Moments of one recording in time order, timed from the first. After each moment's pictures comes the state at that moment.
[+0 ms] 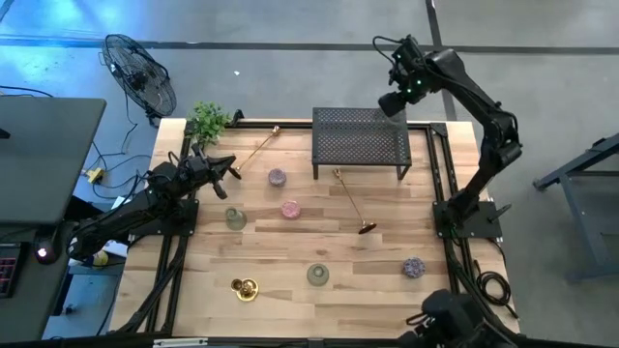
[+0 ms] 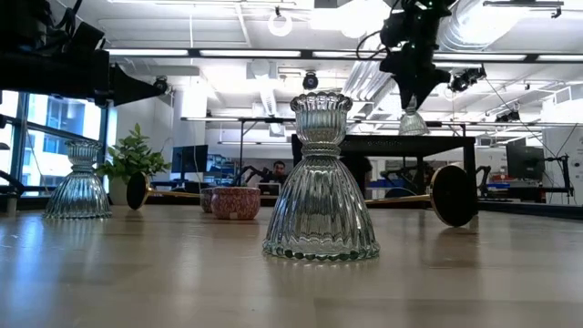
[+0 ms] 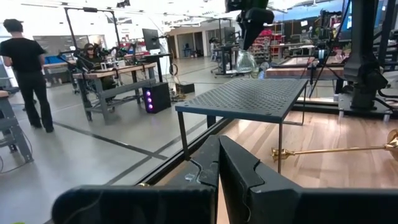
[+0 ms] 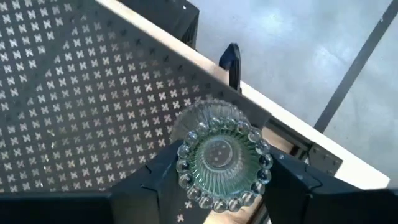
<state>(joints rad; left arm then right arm) 0.50 0.01 0.05 0.08 -0.07 0.11 -0.96 1.68 1.79 -1.31 0.06 0.05</state>
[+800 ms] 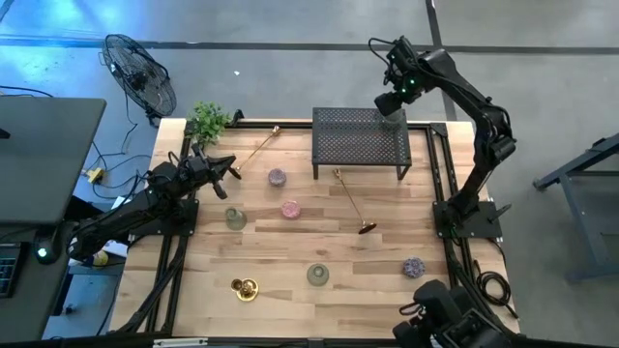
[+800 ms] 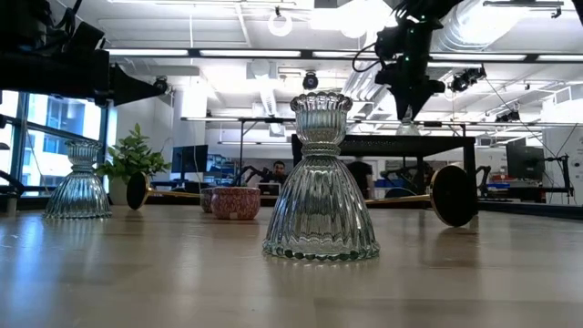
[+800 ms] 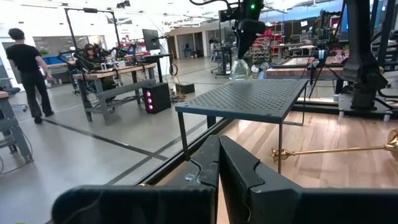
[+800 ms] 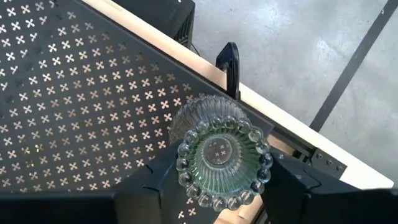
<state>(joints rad) 0.50 0.01 0.05 0.08 -0.07 0.11 -0.97 1.74 1.78 -1.28 0.07 0.05</state>
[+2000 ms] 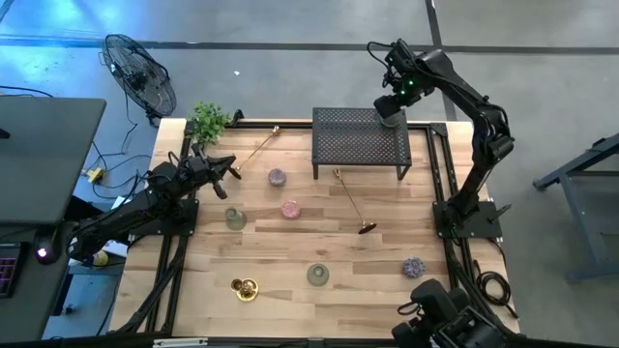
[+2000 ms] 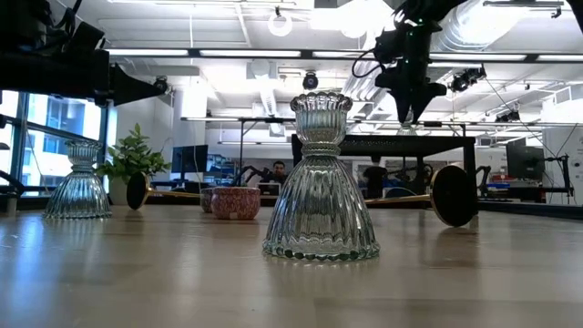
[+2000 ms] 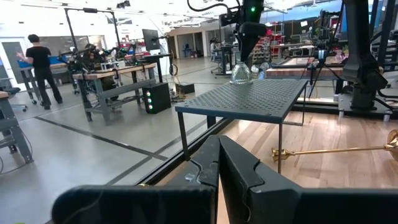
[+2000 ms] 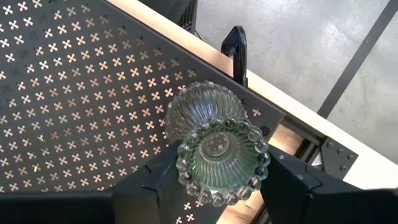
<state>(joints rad) 0.50 0.01 0.05 0.08 -0.06 0.11 -0.97 1.76 1.78 -1.32 0.05 0.07</state>
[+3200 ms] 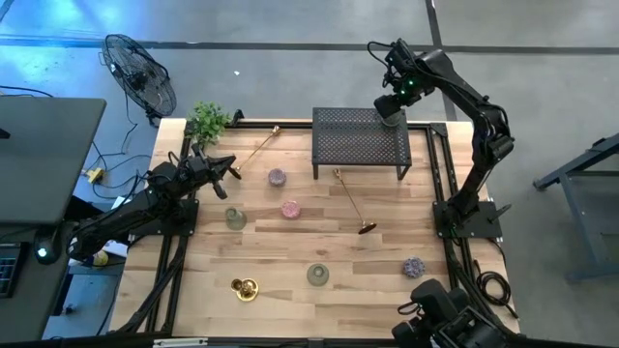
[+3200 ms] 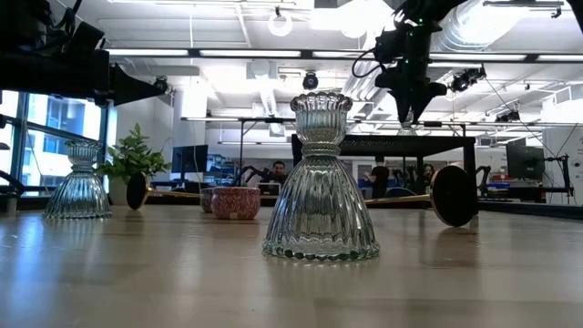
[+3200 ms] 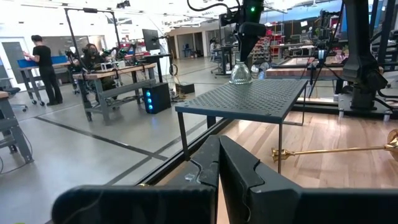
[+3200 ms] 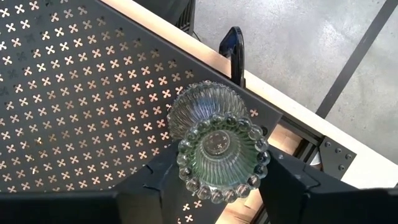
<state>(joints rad) 0.50 0.01 0.05 0.08 -0.06 0.11 -0.97 1.76 1.78 -1.32 0.06 0.08</state>
